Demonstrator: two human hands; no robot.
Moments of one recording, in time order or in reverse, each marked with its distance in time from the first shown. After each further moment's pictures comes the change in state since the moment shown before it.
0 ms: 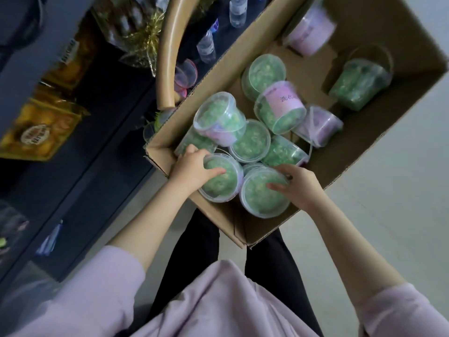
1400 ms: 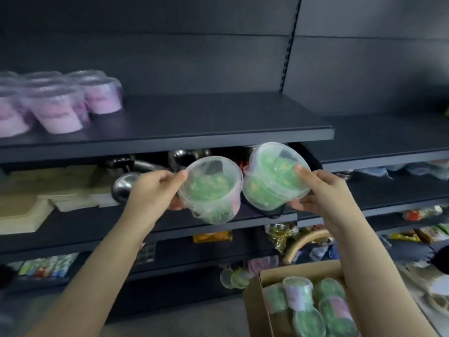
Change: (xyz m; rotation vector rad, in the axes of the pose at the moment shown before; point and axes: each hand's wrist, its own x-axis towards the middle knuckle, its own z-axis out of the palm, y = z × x) left_hand -0.502 -0.083 -0.253 -1.039 1.264 0.084; right_hand -0.381 -0.357 -0.088 0.544 -0.048 -0.919
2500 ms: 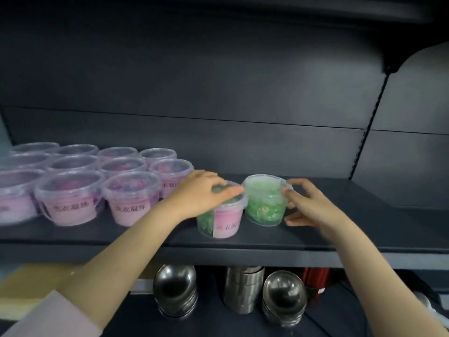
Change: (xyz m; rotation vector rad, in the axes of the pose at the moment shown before) left_hand 0.233 0.064 -0.120 0.710 -0.177 0.420; right_hand 0.172 -0.106 0.232 -0.293 -0.245 -0.130
